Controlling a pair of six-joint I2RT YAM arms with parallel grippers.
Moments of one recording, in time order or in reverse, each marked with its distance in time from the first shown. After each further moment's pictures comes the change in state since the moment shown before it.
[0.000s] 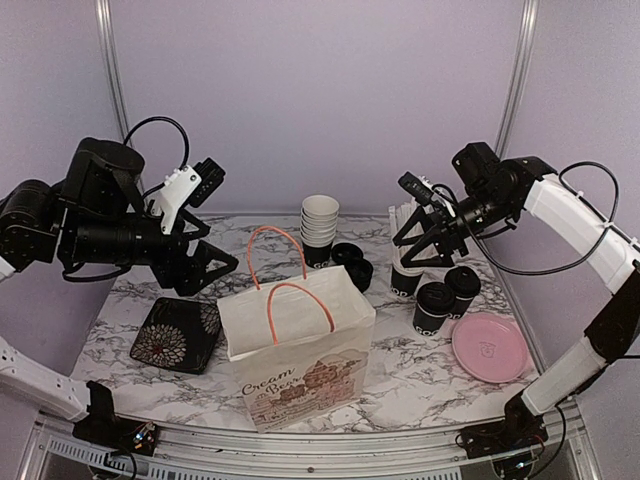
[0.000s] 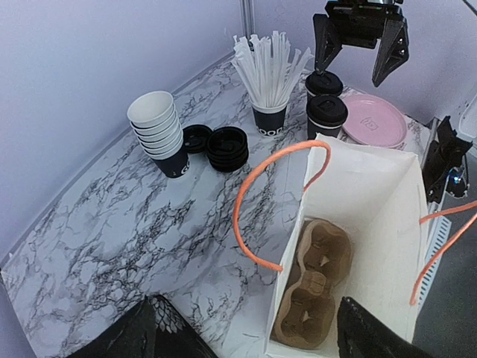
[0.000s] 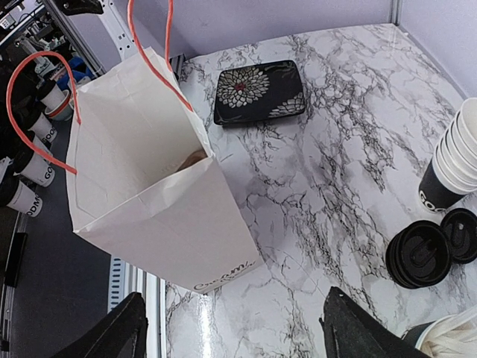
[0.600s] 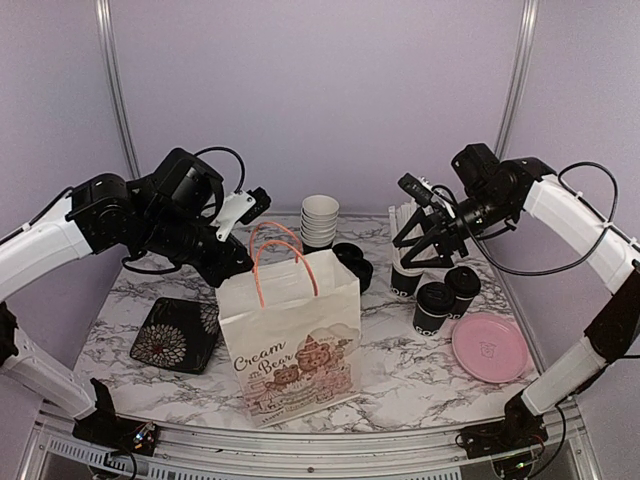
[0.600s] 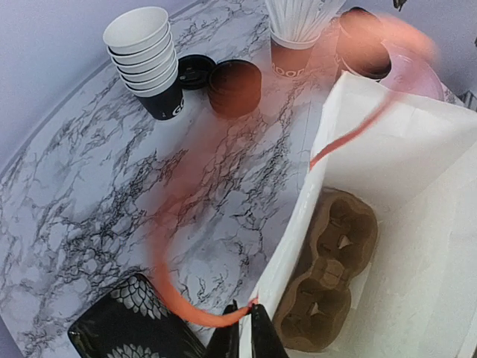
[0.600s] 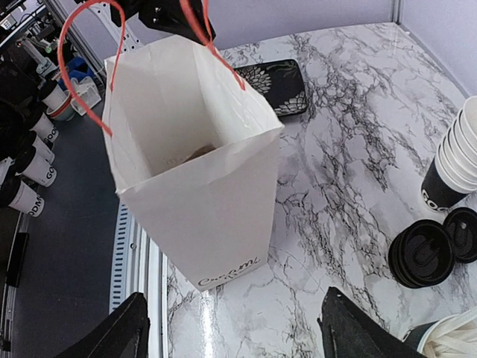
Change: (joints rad) left arm 0.167 0.212 -0.019 0.009 0.163 -0.027; right arm 0.000 0.000 -0.005 0.000 -0.005 0.000
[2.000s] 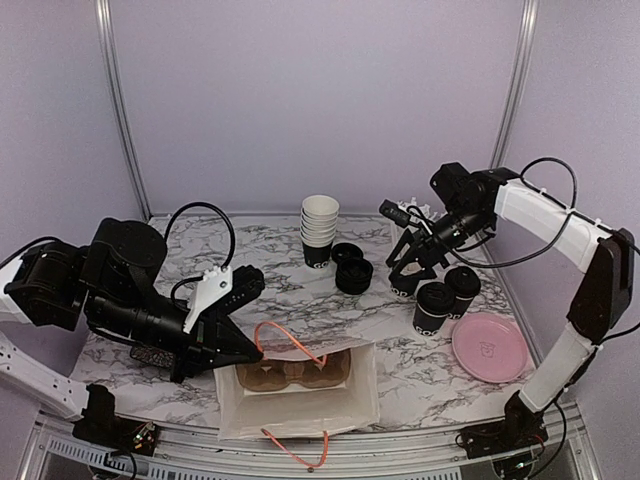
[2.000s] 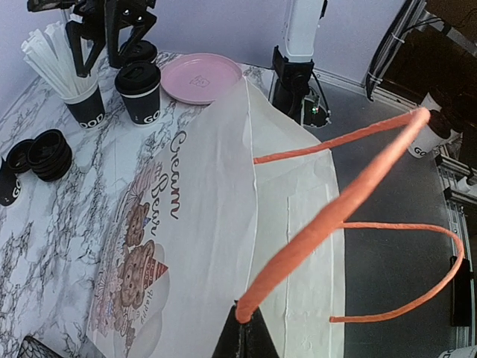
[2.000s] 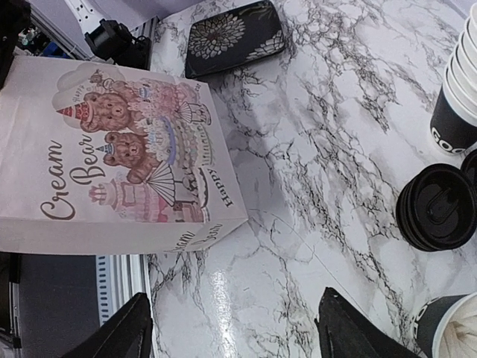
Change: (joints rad) left arm -0.387 -0.294 -0.304 0.238 0.194 0.005; right arm 0.000 0.146 -0.024 0.009 0.096 0.001
